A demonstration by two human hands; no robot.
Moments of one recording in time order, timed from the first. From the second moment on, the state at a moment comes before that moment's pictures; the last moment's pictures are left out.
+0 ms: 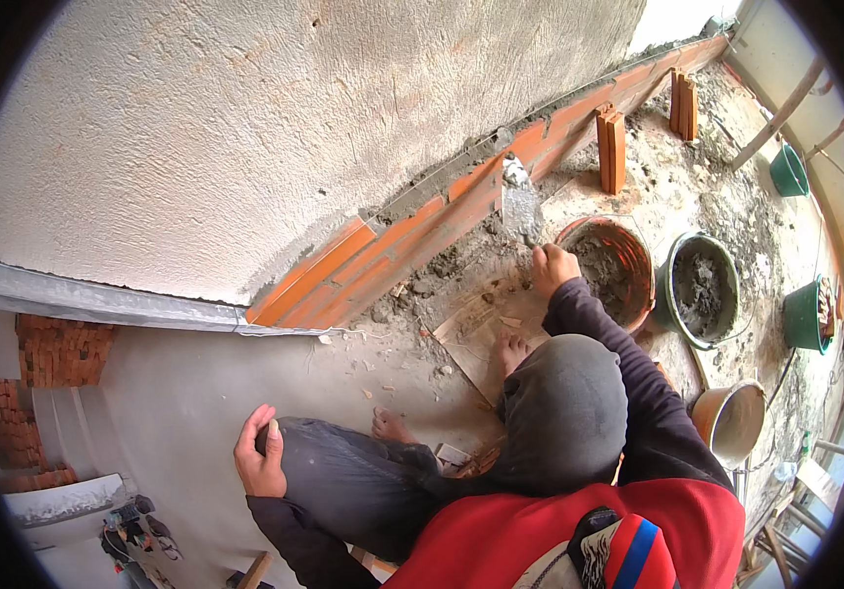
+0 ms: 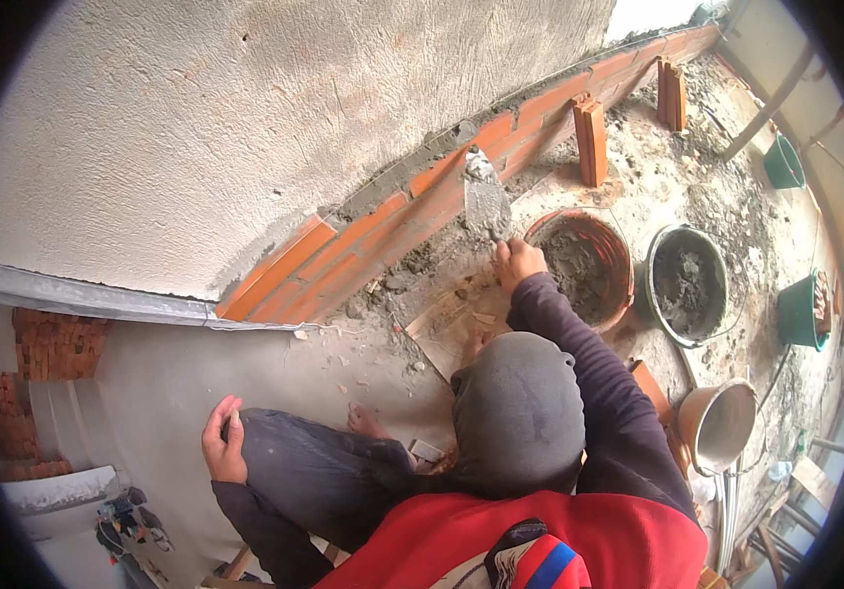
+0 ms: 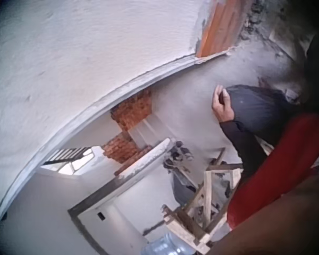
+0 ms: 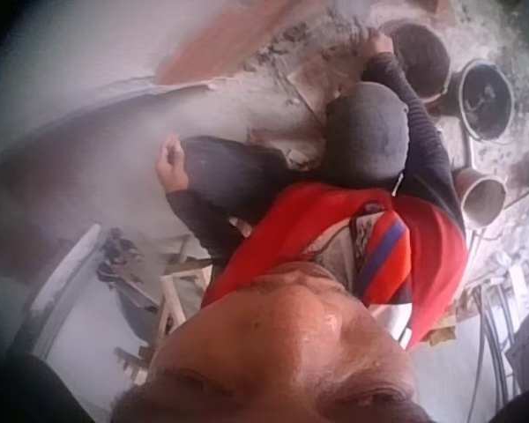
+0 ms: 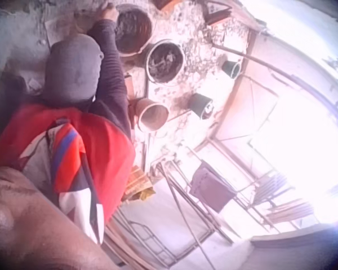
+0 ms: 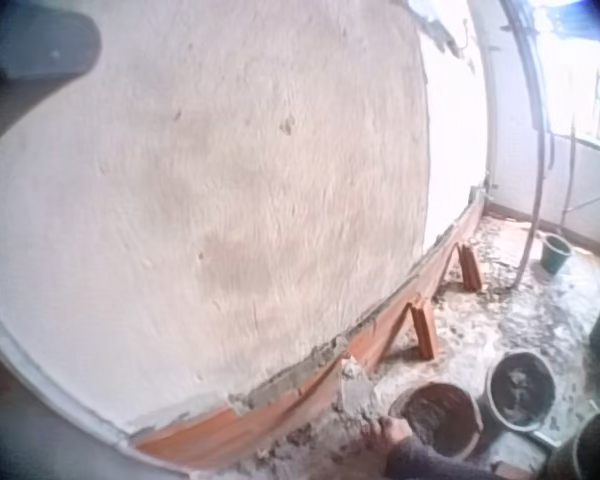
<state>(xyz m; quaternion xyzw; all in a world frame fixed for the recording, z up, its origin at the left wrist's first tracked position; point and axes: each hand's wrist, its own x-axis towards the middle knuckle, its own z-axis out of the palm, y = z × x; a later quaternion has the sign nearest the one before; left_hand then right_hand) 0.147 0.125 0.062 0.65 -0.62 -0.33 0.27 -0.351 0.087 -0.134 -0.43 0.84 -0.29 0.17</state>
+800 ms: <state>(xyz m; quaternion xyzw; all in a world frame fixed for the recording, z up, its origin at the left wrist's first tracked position) 0.155 0.122 0.052 0.64 -0.63 -0.34 0.27 -0.280 0.071 -0.173 -0.49 0.73 -0.41 0.23</state>
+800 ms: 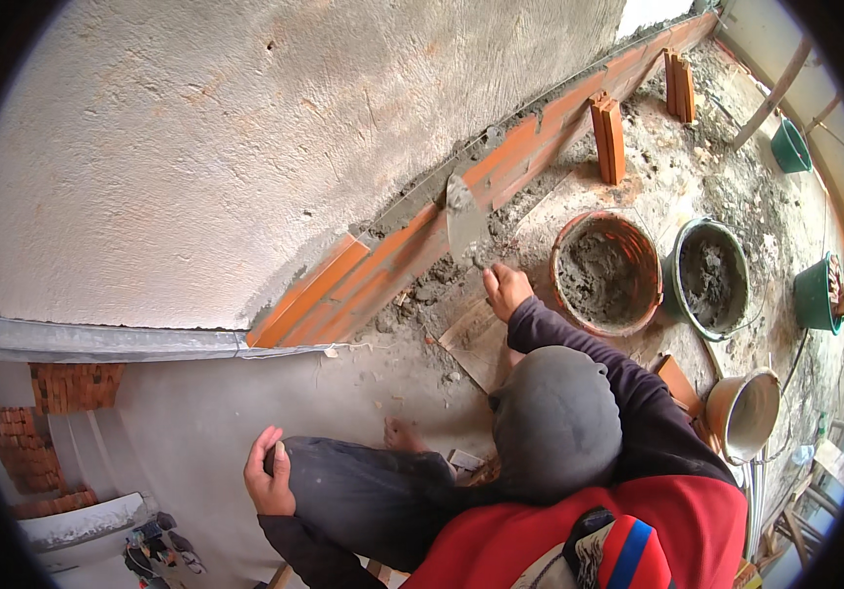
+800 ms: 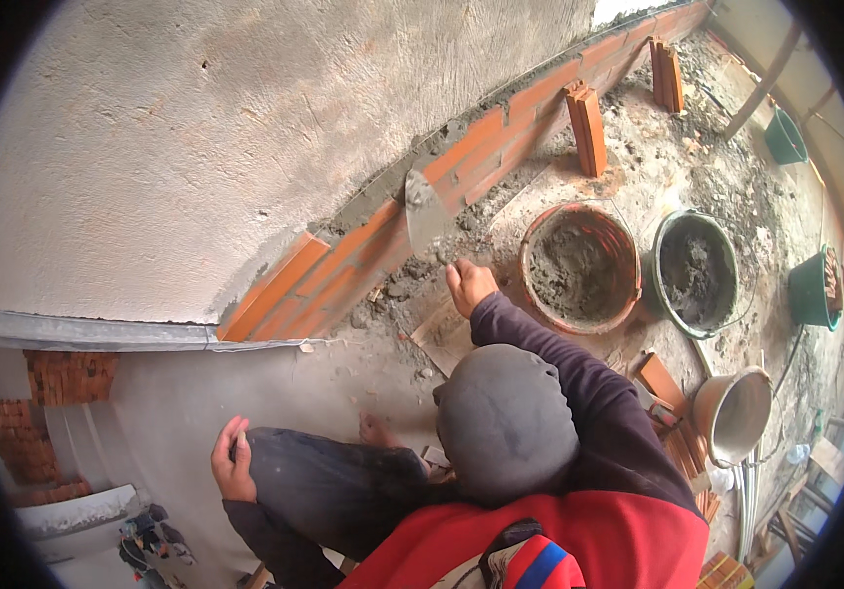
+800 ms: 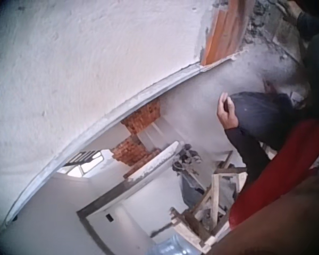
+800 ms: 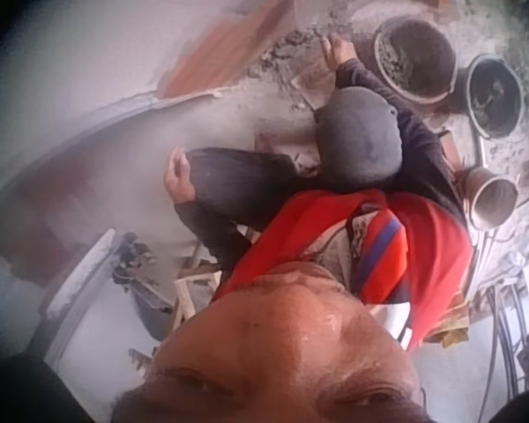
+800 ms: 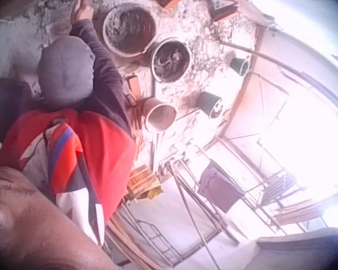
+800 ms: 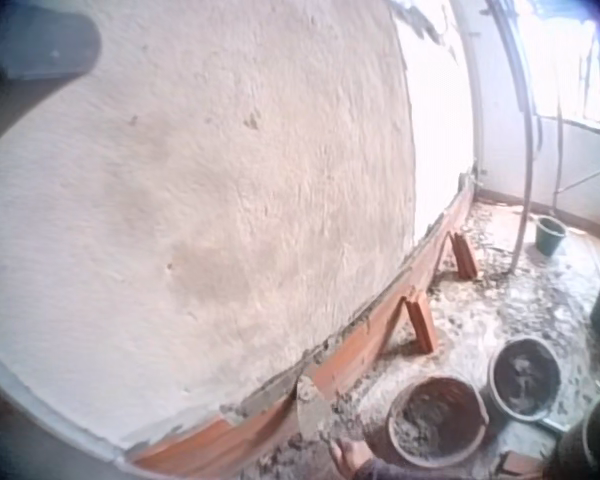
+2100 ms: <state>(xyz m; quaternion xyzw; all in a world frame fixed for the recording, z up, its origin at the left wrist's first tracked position) 0.143 0.116 0.064 0.65 -0.64 -0.33 0.24 -0.257 0.053 -0.167 -0.62 0.69 -0.33 0.18</state>
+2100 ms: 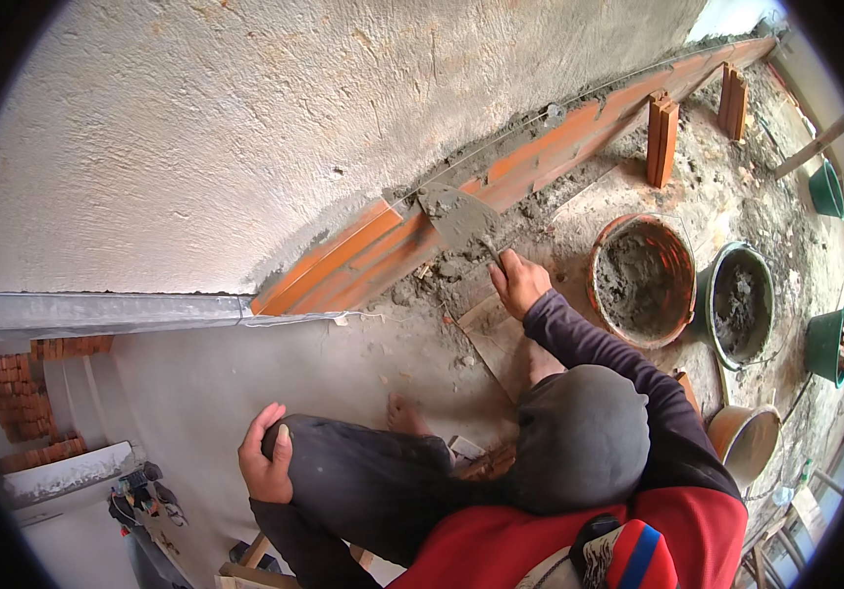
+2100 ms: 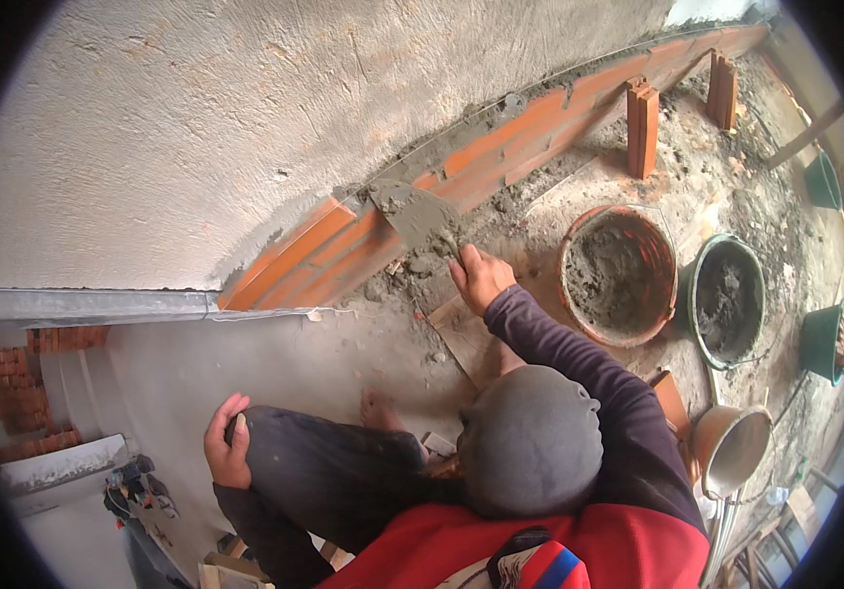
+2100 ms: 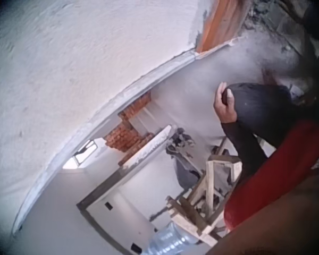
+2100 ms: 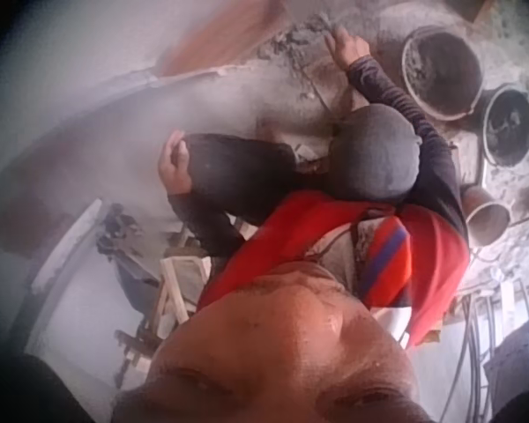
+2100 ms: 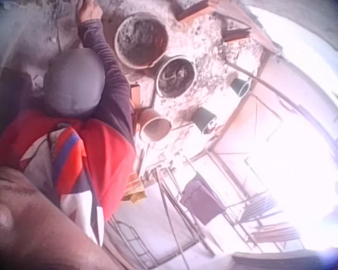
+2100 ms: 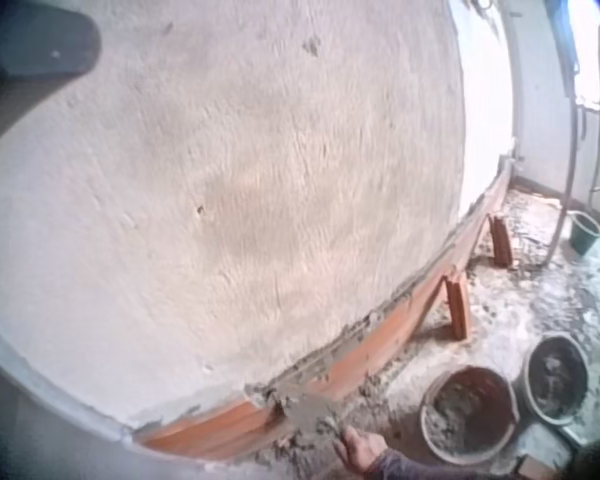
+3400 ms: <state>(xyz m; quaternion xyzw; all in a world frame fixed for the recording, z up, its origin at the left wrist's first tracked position) 0.143 0.118 0.063 0.67 -0.63 -0.32 0.23 -0.223 0.035 -0.186 -0.60 0.69 -0.33 0.24</state>
